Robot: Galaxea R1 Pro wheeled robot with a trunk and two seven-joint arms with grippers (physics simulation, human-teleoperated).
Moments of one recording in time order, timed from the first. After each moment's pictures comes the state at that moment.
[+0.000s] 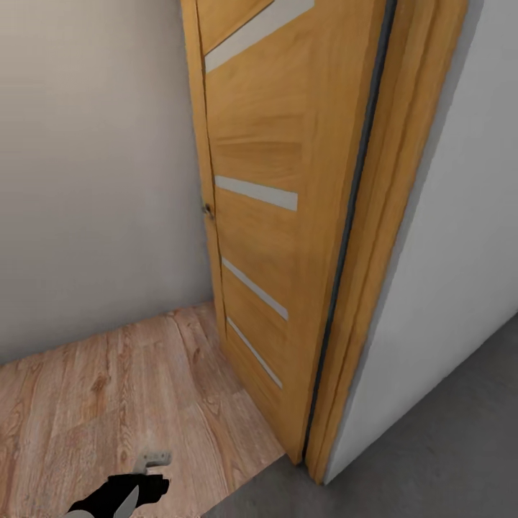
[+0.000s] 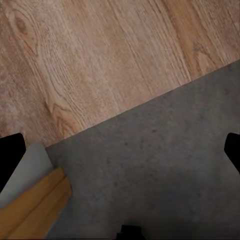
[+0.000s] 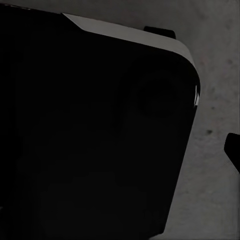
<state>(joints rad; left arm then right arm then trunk) -0.55 0.07 0.18 -0.18 -0.12 0.21 -0.02 -0.05 0.04 0.15 -0.09 0.00 0.00 -0.02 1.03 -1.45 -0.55</state>
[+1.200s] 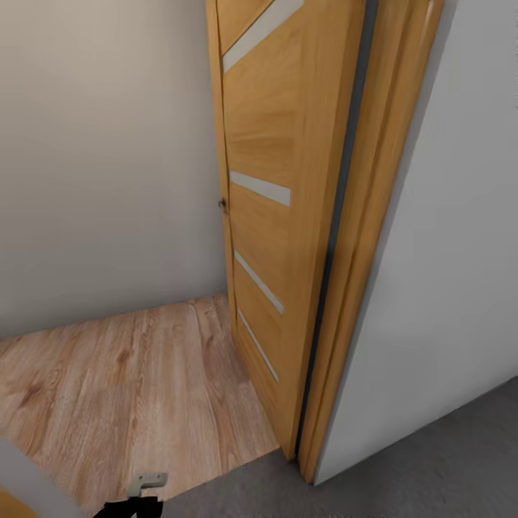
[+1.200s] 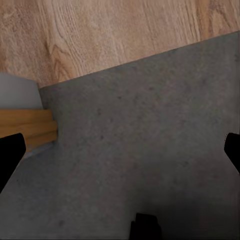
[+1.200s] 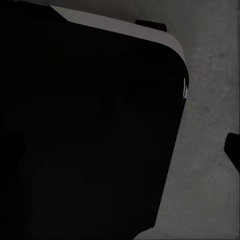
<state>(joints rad) -0.49 0.06 0.18 -0.16 -0.13 0.13 0.07 -0.05 0.02 0.14 -0.09 0.00 0.00 -0.02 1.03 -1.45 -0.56</state>
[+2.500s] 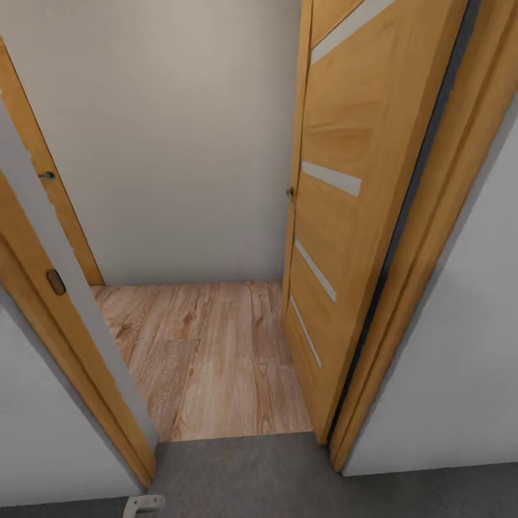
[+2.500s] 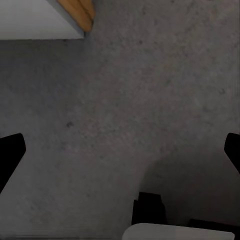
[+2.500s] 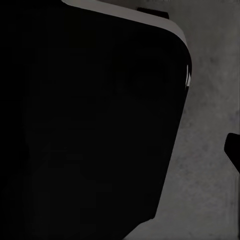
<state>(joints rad) -0.43 0.05 0.18 -0.13 -0.13 0.06 0.08 -0.05 0.02 0.15 -0.09 0.00 0.00 -0.02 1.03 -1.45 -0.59</state>
